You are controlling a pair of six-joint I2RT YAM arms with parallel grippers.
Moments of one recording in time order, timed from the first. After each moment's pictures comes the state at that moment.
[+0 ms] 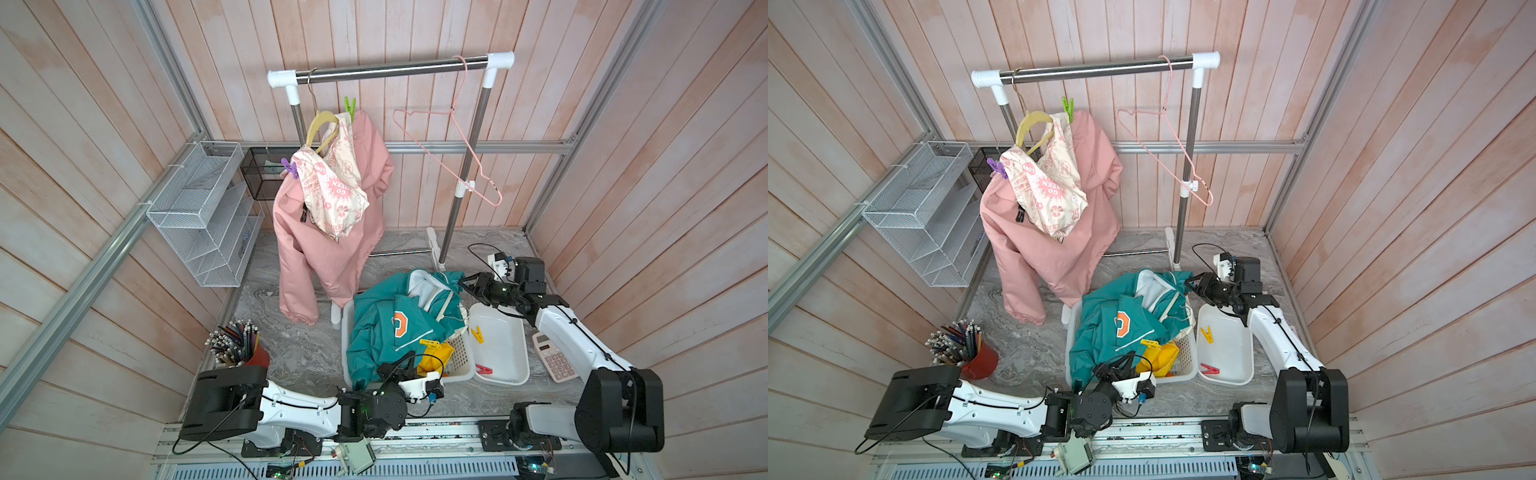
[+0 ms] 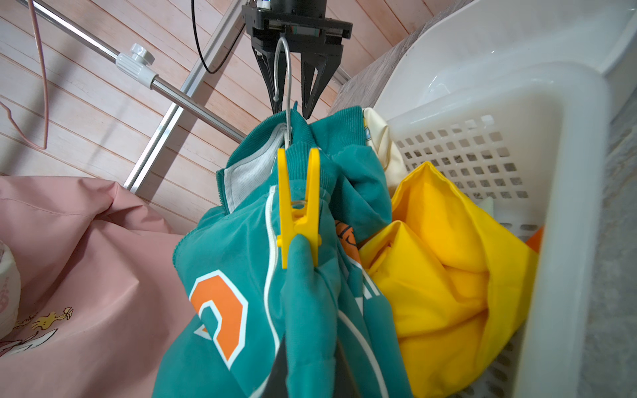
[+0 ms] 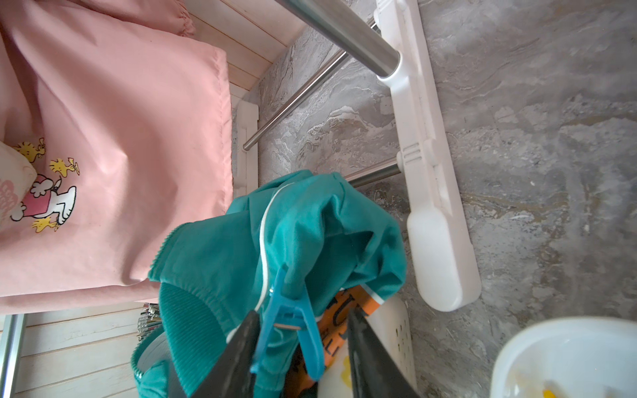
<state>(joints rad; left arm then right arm) -1.53 1.40 0.49 0.63 -0.95 0.70 0.04 1.31 0.87 -0.25 -0.71 0.64</state>
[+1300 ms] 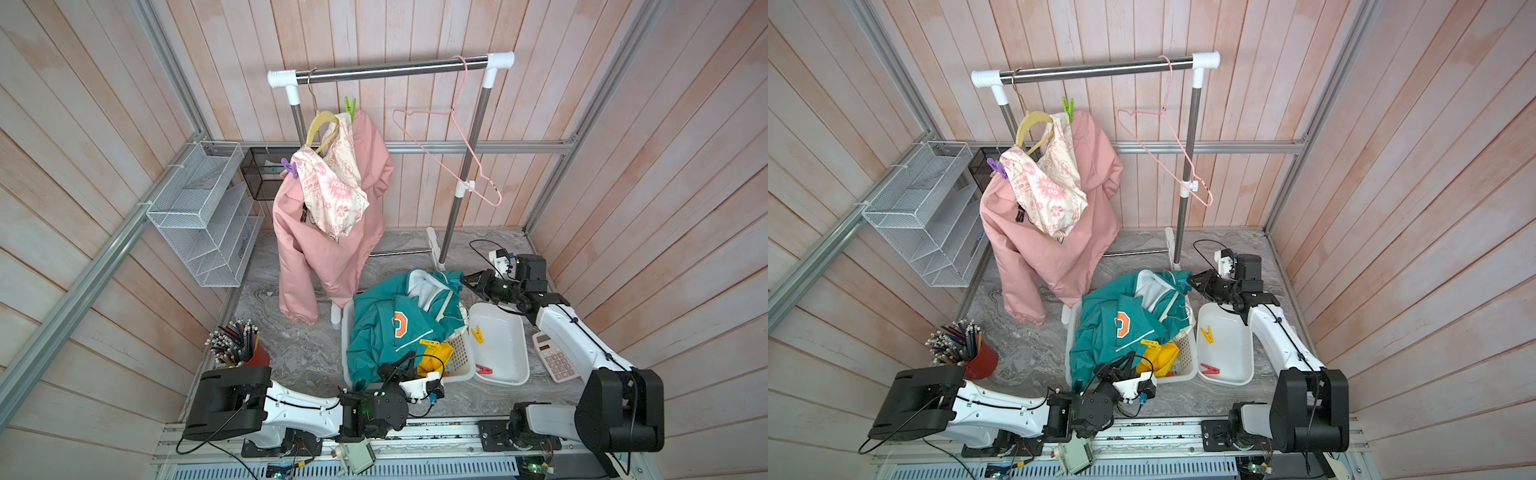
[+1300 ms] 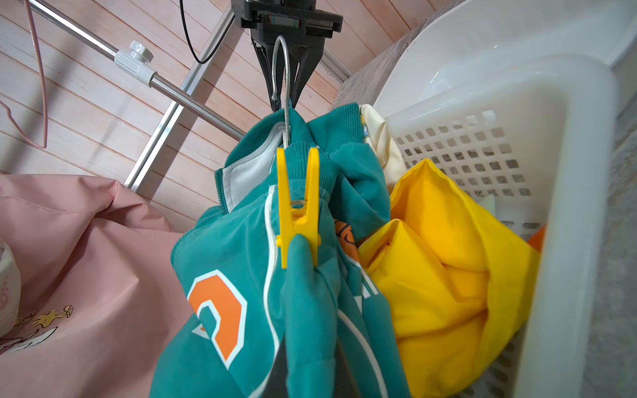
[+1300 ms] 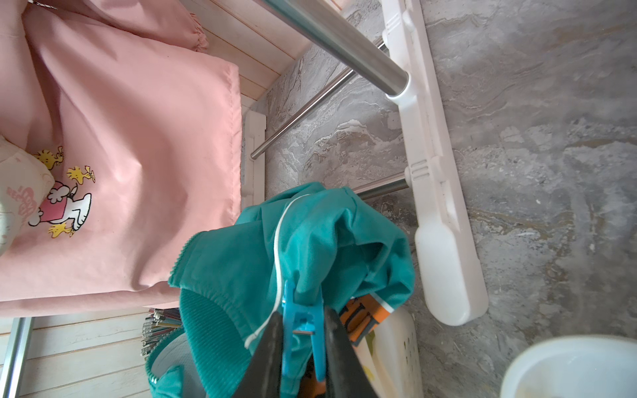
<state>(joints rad) -1.53 1.43 0.49 0.65 -0.96 0.70 0.04 1.31 0.88 -0.23 -0.70 0.66</state>
